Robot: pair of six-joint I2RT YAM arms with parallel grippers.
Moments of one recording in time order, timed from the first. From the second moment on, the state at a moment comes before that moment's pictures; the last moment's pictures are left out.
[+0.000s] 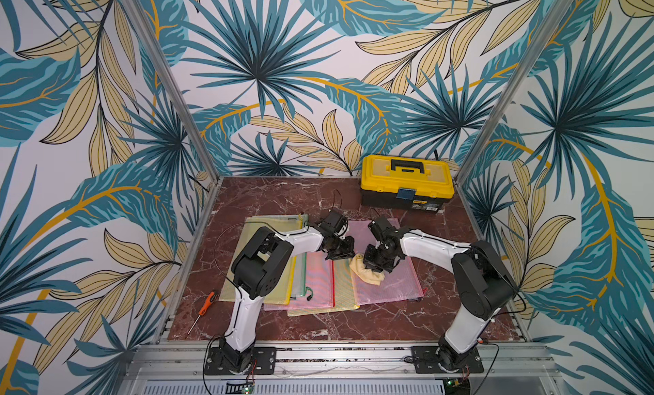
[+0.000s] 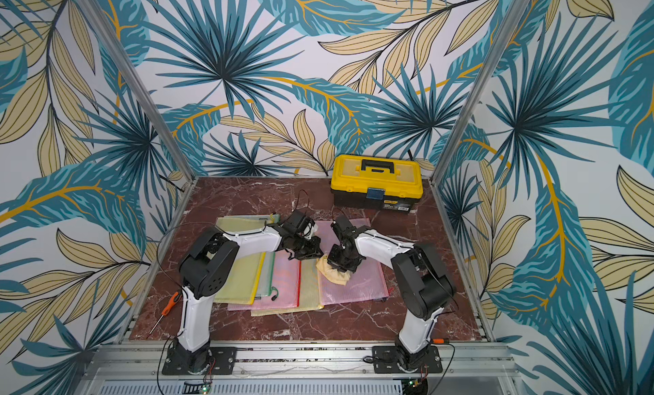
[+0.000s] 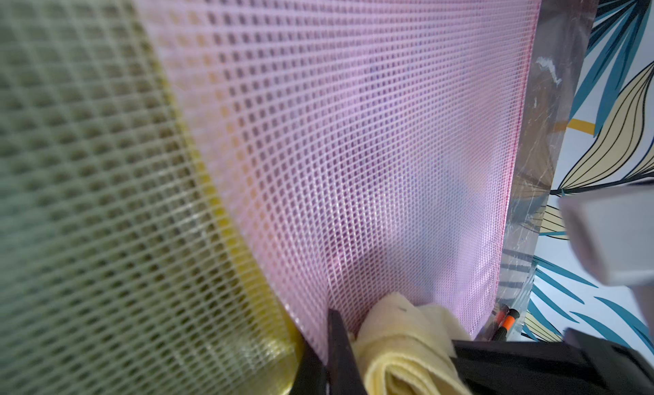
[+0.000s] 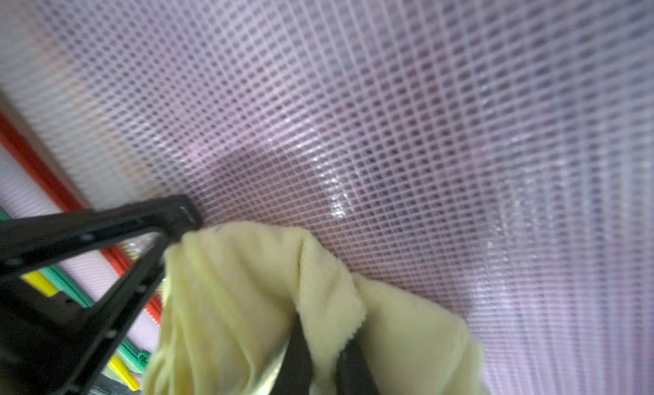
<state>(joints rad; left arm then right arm) -0.63 2.08 1.34 -0.28 0.47 -0.72 0.47 1.76 1.05 -0.61 -0.23 0.91</state>
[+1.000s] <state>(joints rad) -0.57 2.12 1.40 -0.28 0.49 -0.73 0.37 1.54 0.77 -0.51 -0.30 1.01</state>
